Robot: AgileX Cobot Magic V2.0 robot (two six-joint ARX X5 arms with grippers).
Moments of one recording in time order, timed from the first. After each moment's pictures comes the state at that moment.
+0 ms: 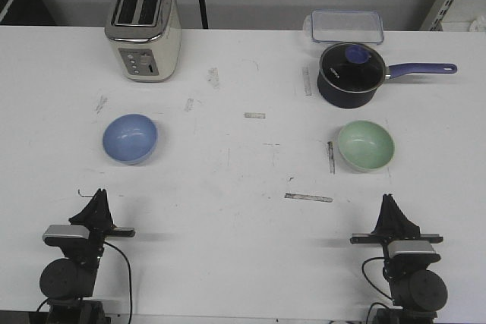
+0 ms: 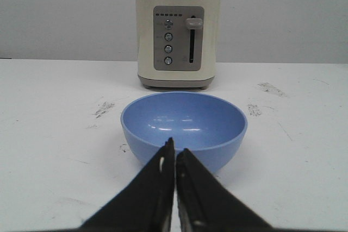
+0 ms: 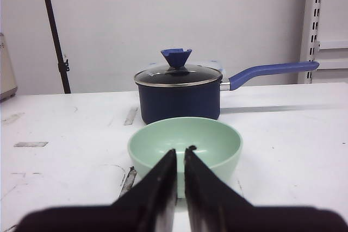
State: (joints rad) left arm -0.06 0.01 0.03 0.14 -0.06 -0.01; right arm -0.03 0.00 0.01 0.06 -0.08 0.08
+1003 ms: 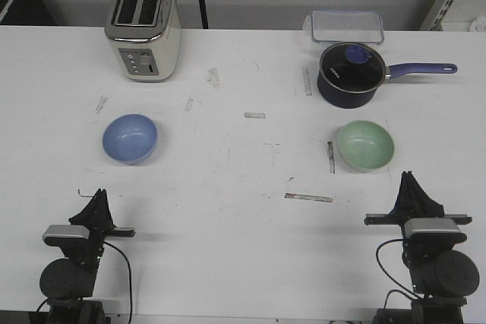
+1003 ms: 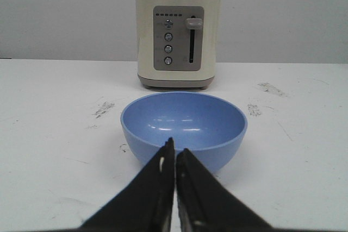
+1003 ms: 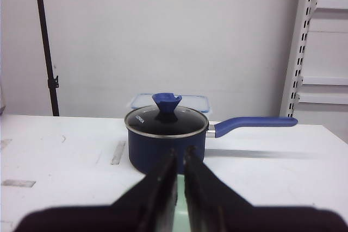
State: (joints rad) left arm -0.06 0.01 0.03 0.14 -0.06 -0.01; right arm -0.03 0.34 0.41 -0.01 -0.05 -0.01
